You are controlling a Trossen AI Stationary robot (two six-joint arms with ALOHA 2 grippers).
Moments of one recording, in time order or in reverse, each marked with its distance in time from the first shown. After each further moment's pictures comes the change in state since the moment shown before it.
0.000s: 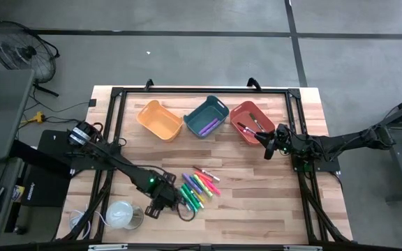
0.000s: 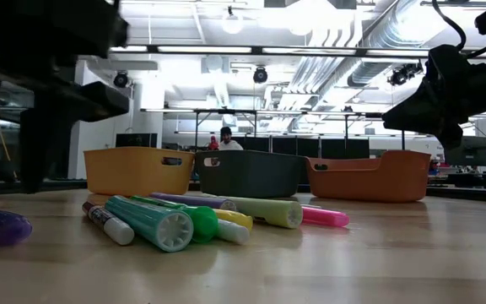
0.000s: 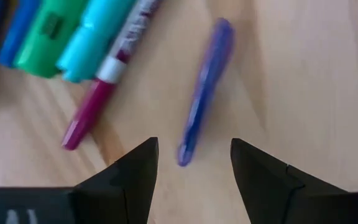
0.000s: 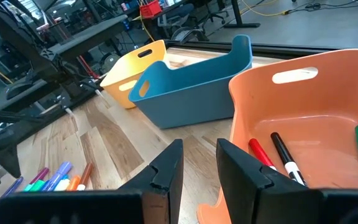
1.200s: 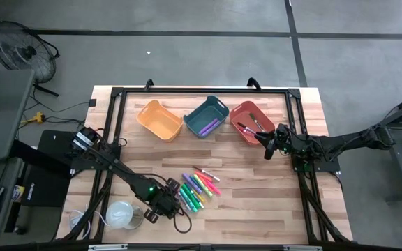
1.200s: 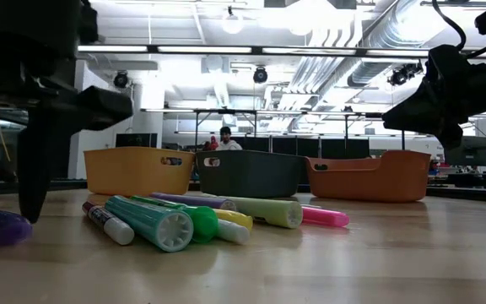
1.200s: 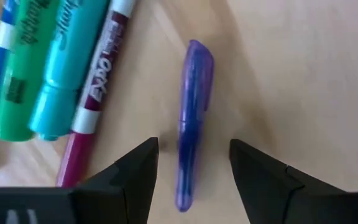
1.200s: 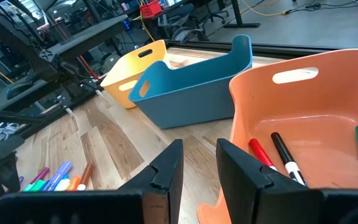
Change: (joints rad) left arm -0.064 0.069 -0.011 0.118 -0.115 0.141; right arm 0.000 0.000 0.000 0.000 -0.001 0.000
